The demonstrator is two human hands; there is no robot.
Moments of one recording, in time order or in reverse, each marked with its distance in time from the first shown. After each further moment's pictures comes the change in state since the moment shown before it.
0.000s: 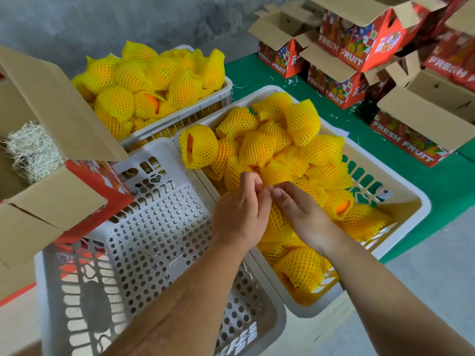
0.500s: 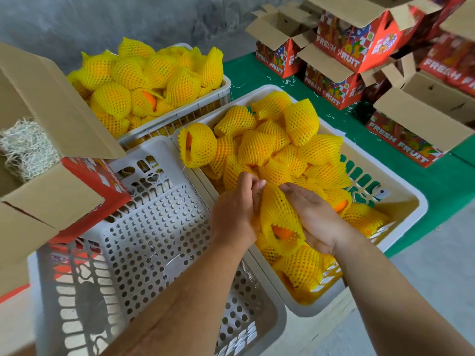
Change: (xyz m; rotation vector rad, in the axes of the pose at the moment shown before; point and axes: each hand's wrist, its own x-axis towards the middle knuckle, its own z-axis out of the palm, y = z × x) left_hand -0.002 0.000 -0.001 -0.057 0.025 -0.100; right_hand -0.001 -0.003 -0.003 0.572 -0.013 0.320
